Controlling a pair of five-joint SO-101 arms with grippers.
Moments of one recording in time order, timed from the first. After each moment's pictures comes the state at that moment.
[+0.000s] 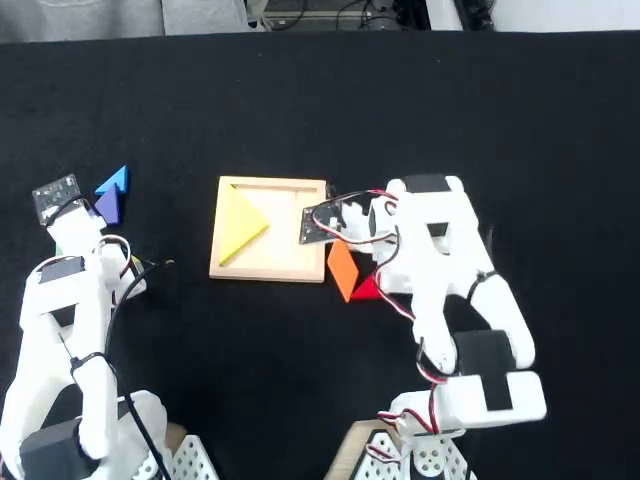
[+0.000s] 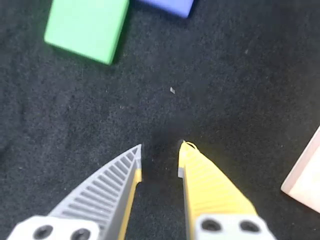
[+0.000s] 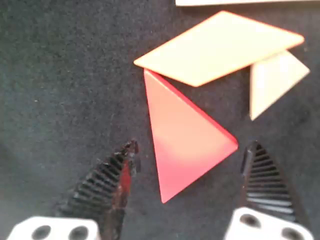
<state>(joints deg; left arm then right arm) -24.0 -24.2 59.0 42.7 7.6 -4.2 1.6 28.5 75.5 80.6</state>
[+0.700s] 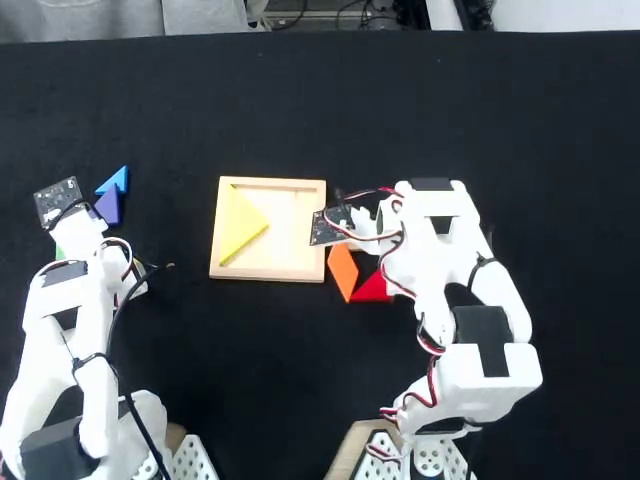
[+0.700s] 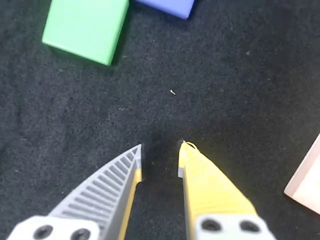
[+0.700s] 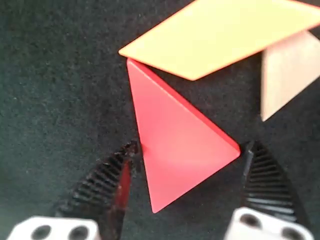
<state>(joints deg) -24.0 -24.0 60.9 39.7 7.6 -0.9 8.3 28.2 71.8 82.3</state>
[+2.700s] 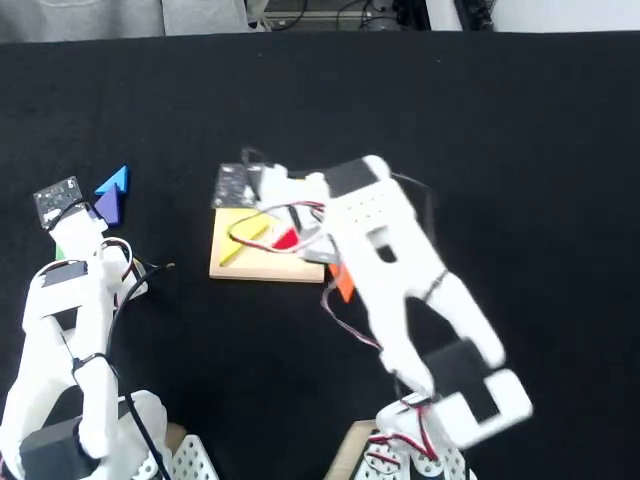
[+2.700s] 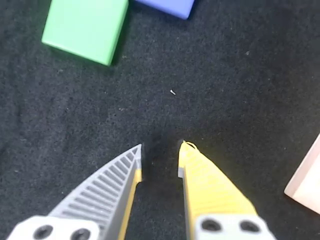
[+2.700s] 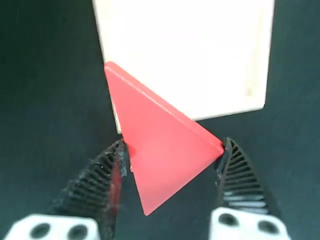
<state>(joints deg) -24.0 -24.0 60.9 39.7 7.6 -24.8 0.6 12.1 74.0 54.4</state>
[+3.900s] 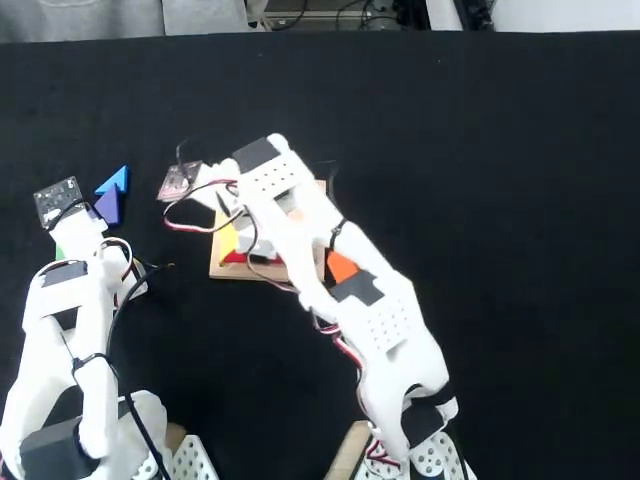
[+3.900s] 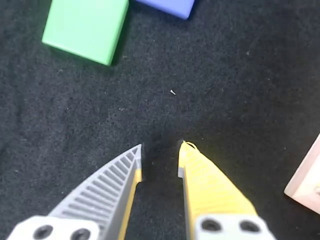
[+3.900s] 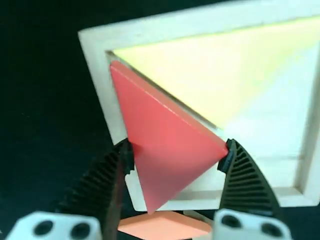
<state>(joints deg) -24.0 -24.0 60.9 39.7 7.6 -34.1 40.6 -28.5 89.0 43.1</state>
